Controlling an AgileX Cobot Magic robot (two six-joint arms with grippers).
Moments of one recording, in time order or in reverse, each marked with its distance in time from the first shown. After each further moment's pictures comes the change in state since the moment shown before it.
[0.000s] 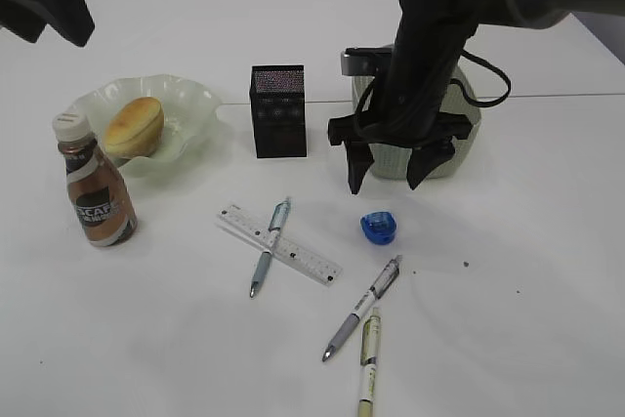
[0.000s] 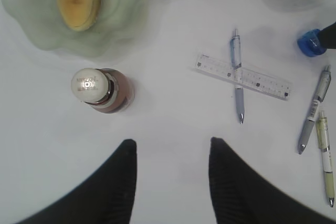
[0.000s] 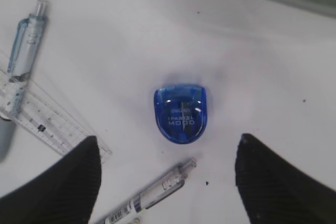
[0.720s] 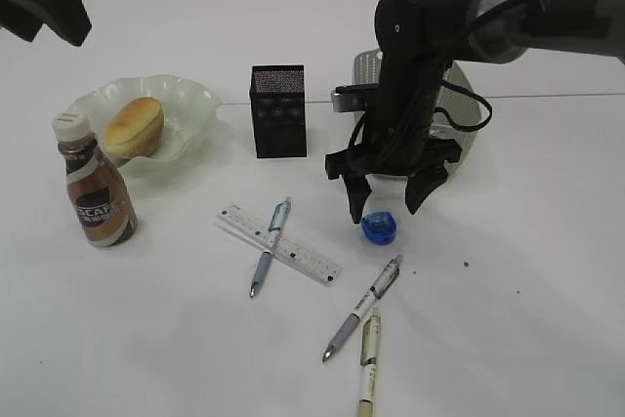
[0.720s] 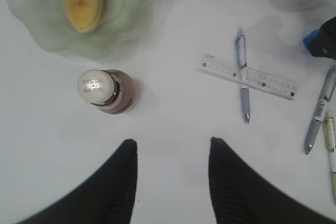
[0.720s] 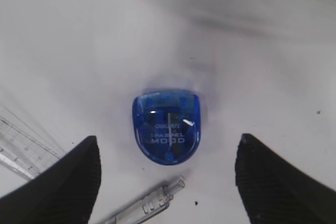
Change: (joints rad) left arm 0.000 0.000 0.000 0.016 0.000 0.006; right arm 0.016 0.112 -0.051 -0.046 0.040 -0.012
